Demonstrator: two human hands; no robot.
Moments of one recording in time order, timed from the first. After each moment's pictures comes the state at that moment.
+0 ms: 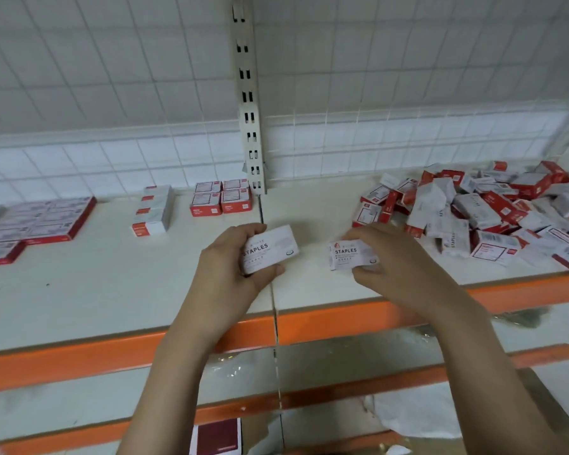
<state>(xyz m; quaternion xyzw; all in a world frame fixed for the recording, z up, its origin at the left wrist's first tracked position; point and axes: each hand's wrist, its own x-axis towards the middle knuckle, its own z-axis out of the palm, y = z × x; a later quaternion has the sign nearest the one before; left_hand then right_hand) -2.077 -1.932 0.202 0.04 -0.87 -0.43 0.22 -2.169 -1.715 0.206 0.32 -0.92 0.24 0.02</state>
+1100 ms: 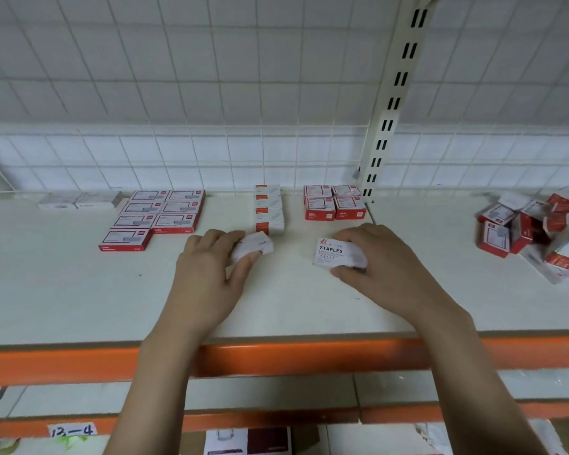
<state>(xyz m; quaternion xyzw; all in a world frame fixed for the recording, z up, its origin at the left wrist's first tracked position) -2.018 -2.137 0.185 0.11 -0.94 -0.21 0.24 -2.127 -1.918 0.206 0.37 -0.90 0.23 0.04</state>
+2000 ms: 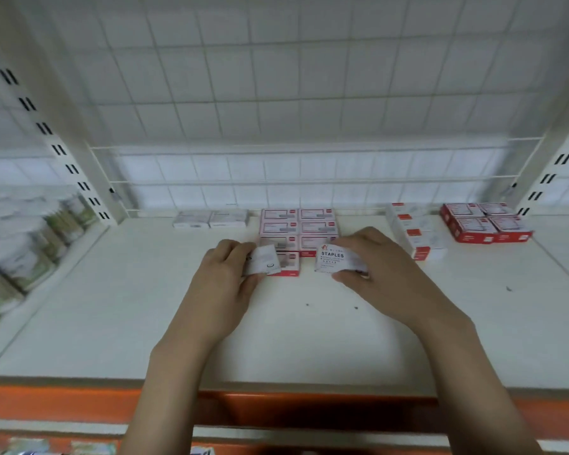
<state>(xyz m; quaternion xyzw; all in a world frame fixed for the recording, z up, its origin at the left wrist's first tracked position) -1.951 -2.357 0.185 0.09 -0.95 -0.18 0.23 -2.075 -2.150 0.197 0.41 -0.87 0.28 0.01</state>
